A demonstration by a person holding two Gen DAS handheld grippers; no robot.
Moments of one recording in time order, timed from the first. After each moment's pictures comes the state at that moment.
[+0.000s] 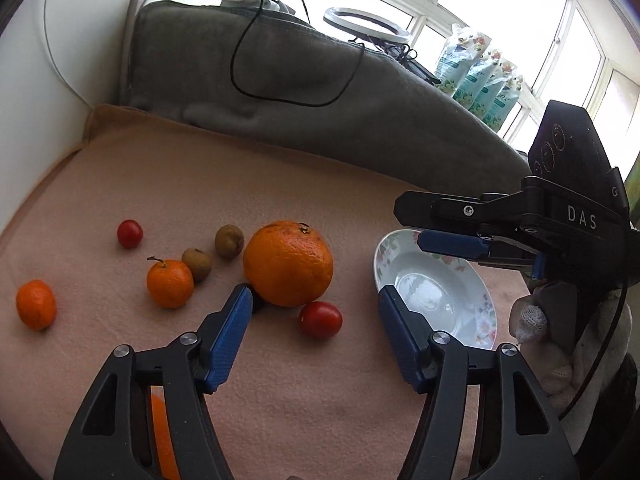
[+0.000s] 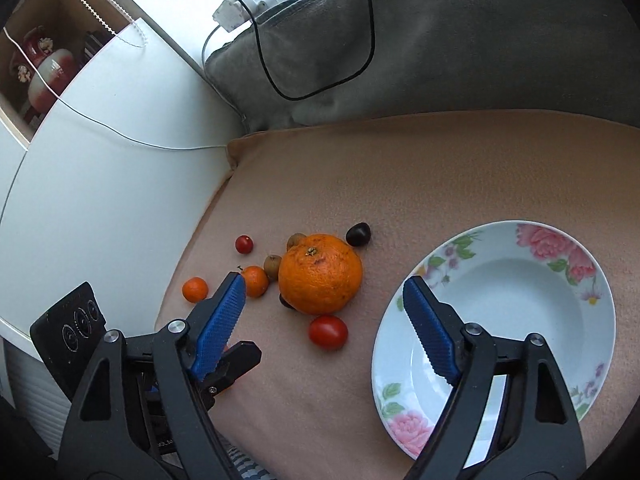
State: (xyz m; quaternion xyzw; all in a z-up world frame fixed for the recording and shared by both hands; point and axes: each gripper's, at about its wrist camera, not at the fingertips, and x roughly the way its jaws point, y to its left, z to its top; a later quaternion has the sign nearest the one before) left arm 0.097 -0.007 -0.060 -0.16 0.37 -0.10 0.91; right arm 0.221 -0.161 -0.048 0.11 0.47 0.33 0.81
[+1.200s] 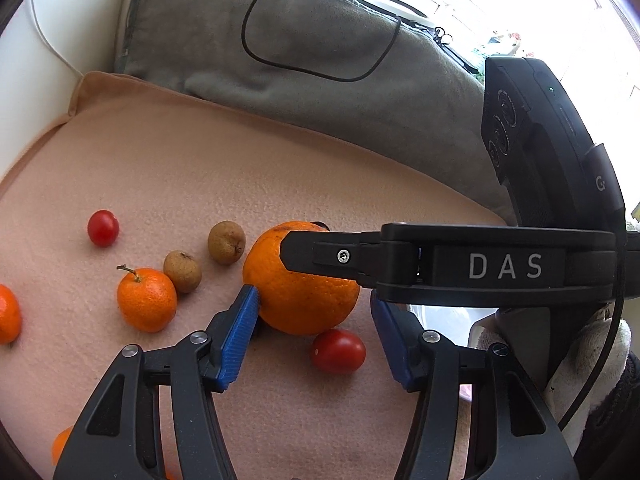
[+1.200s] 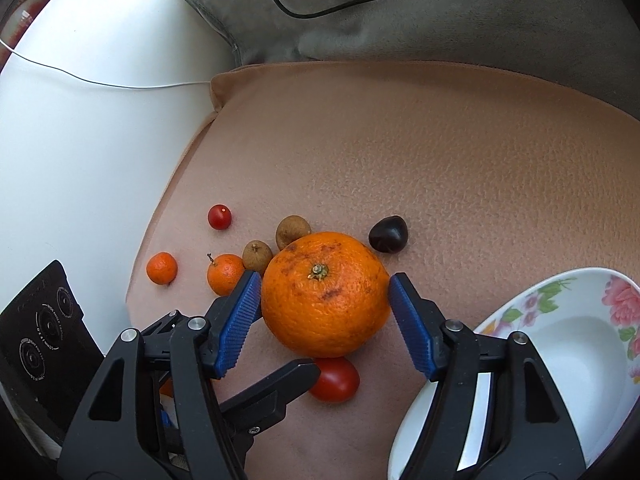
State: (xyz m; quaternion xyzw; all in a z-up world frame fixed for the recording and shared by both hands) left arm 0.139 -0.006 -0.084 -0.18 0.40 -0.08 0.89; right arm 0.261 -0.083 -0.104 0.04 0.54 0.34 0.77
